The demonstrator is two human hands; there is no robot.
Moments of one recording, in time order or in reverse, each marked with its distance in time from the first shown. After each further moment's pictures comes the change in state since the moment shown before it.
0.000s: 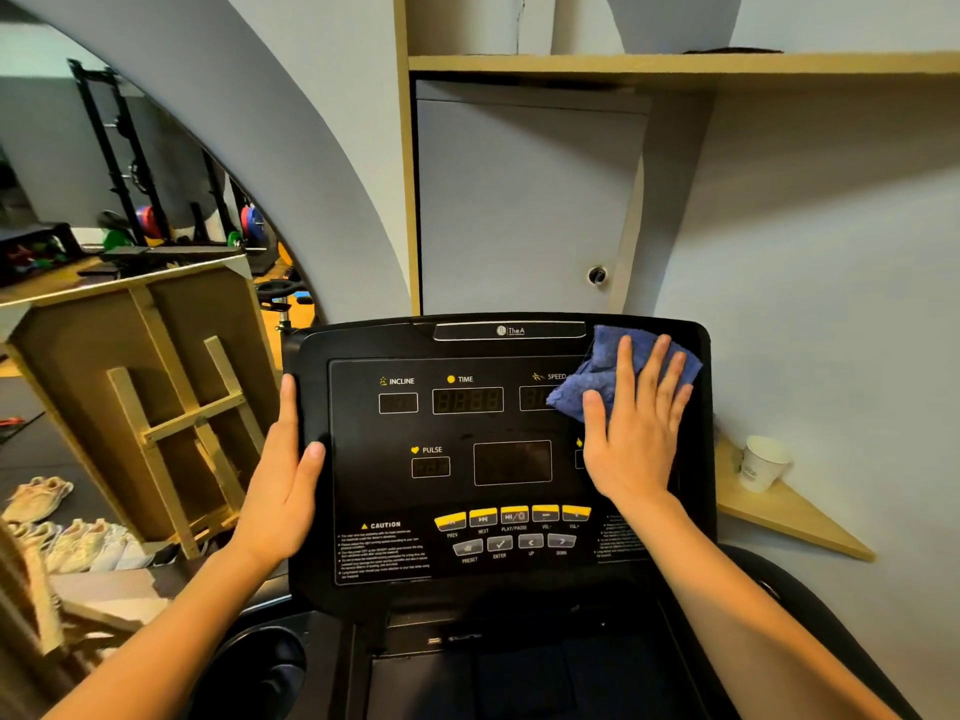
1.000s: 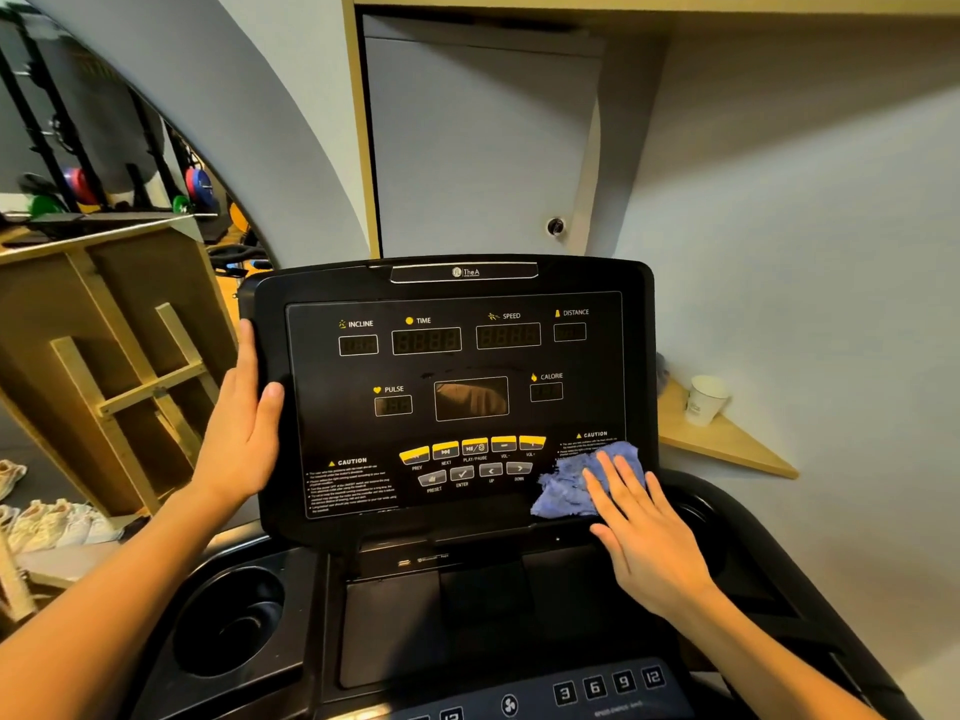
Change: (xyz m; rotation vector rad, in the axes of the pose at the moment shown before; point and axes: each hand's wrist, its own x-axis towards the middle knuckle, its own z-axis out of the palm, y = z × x) left_hand -0.003 0.011 -0.005 0.120 -0.015 0.050; right_hand -0.167 0.111 -0.027 -0.285 -0.484 -0.362
